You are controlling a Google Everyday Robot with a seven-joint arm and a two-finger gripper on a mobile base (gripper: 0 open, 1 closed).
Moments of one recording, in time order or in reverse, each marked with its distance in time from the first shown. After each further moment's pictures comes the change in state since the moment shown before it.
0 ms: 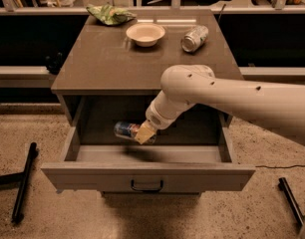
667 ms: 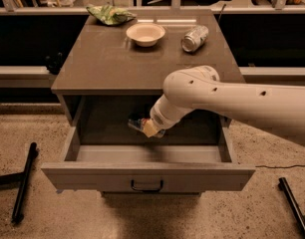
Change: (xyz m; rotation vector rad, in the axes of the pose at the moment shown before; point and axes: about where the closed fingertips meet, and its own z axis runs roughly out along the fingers) arm 0.012 -0.021 -0.011 0.133 -0.009 0.128
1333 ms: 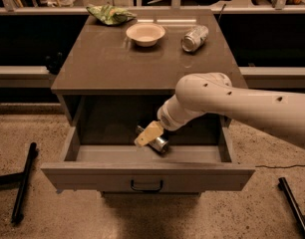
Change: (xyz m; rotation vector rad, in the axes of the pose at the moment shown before) arm 0.005 -0.005 -0.002 -0.023 -0.070 0.035
